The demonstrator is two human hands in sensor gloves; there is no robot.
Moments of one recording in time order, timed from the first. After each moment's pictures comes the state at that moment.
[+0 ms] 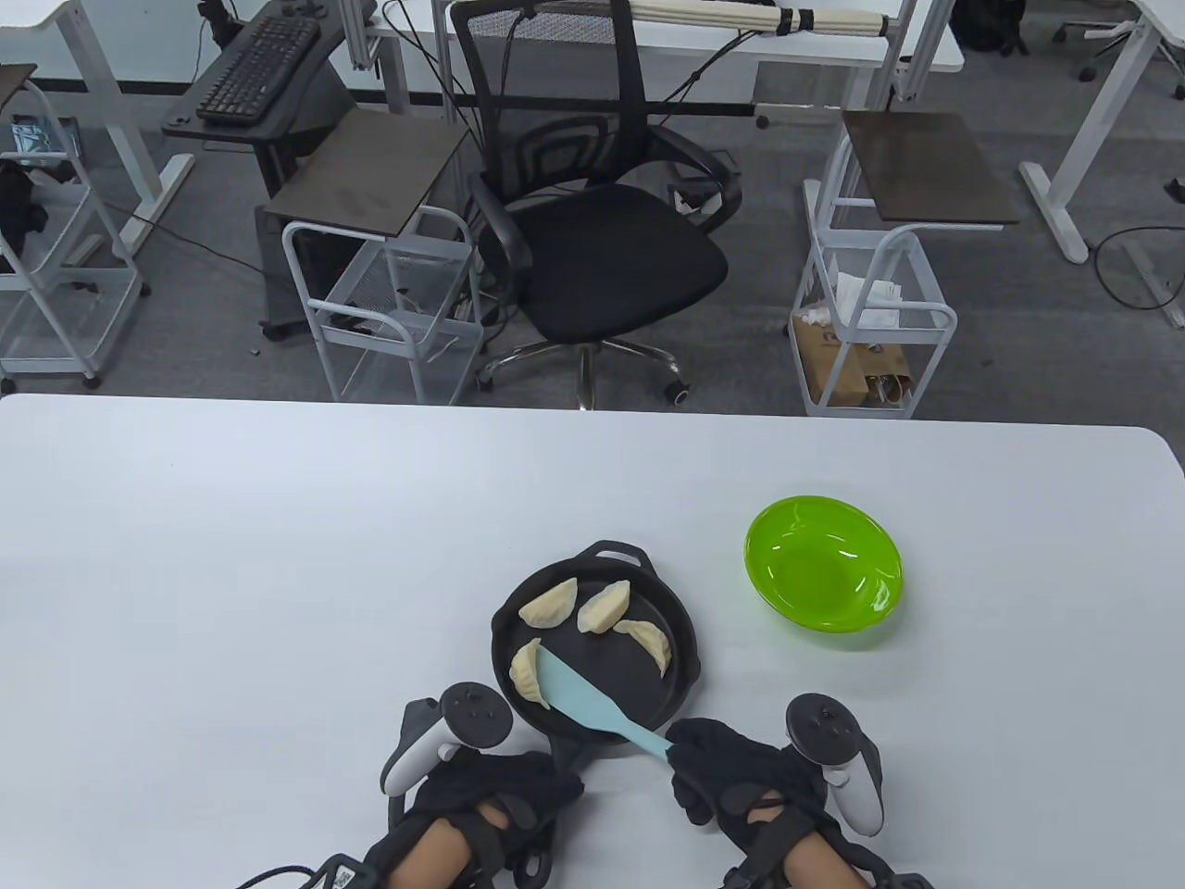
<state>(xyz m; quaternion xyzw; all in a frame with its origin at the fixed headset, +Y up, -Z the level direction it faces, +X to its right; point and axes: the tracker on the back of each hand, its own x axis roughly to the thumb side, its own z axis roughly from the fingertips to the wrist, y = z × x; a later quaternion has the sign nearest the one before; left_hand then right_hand) -0.138 -0.801 -0.272 -0.41 -0.05 0.31 0.86 0.176 -0.808 -0.276 0.05 0.25 0.79 0.56</state>
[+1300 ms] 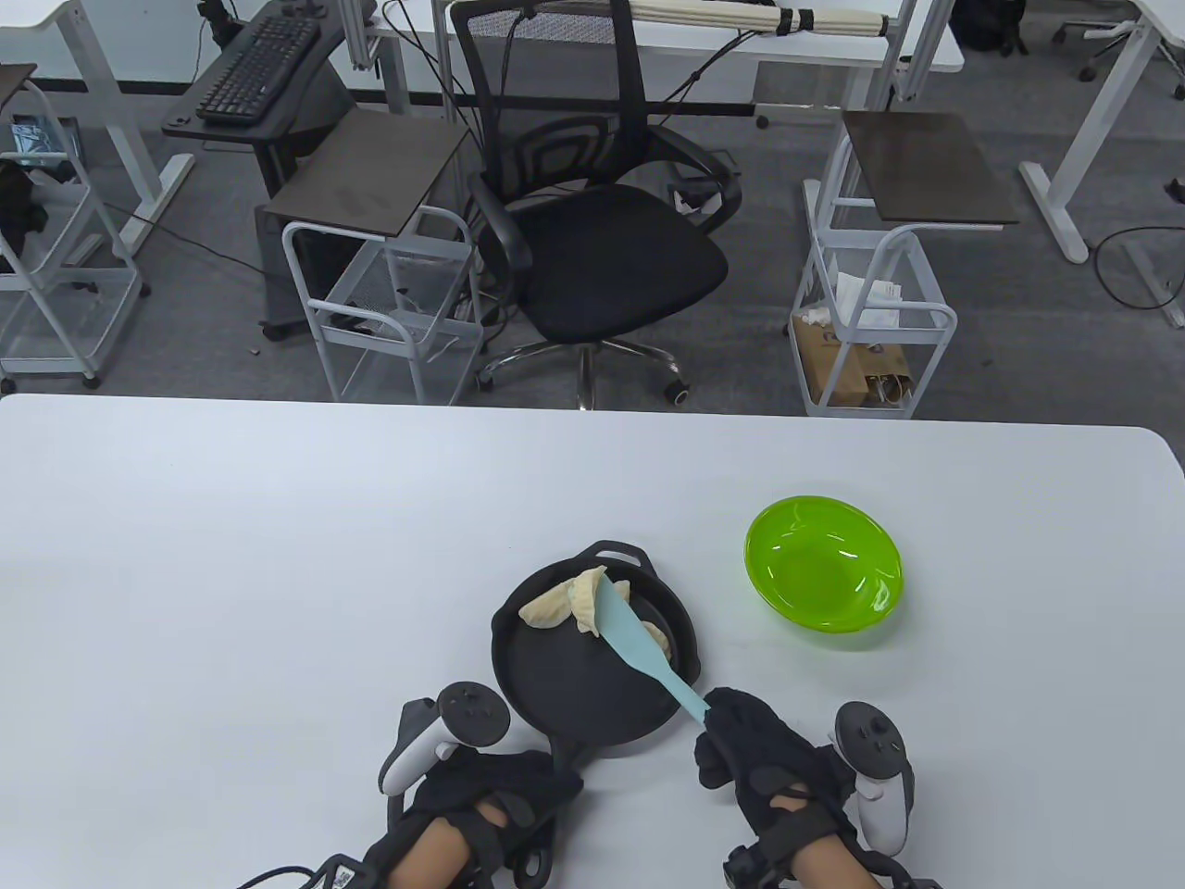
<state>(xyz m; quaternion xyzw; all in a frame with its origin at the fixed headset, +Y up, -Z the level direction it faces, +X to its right) -0.138 -0.801 -0.272 -0.41 -0.05 0.31 0.86 0.202 -0.799 -0.272 -0.02 0.15 0.75 0.65</state>
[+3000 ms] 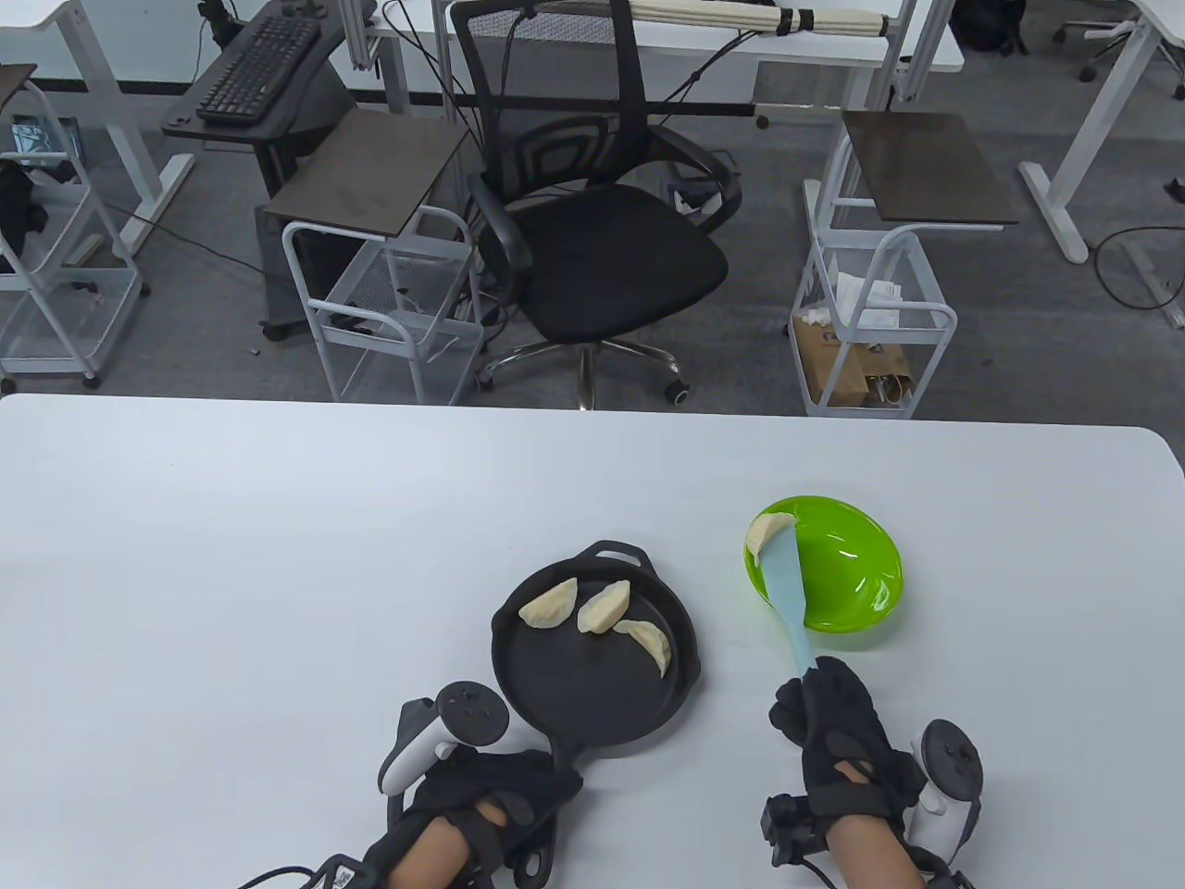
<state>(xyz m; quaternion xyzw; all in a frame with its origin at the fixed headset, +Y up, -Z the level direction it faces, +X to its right) -0.138 -0.801 -0.272 -0.41 -0.05 0.31 0.86 0.261 -0.807 -0.274 -0.17 0.03 0.68 0.72</state>
